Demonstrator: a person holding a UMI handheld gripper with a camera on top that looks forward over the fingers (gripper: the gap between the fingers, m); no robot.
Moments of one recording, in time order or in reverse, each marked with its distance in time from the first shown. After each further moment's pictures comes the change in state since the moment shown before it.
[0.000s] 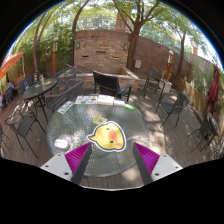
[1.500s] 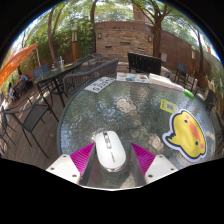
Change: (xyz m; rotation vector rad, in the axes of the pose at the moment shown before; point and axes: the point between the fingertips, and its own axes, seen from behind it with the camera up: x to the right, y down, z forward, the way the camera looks) arm -0.301 0.087 0.289 -0.050 -0.232 -0.049
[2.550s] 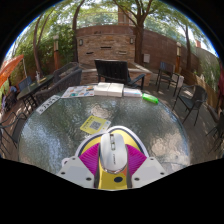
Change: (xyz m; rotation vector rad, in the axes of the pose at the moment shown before) arm 0.289 -0.056 -0.004 0.055 0.110 0.083
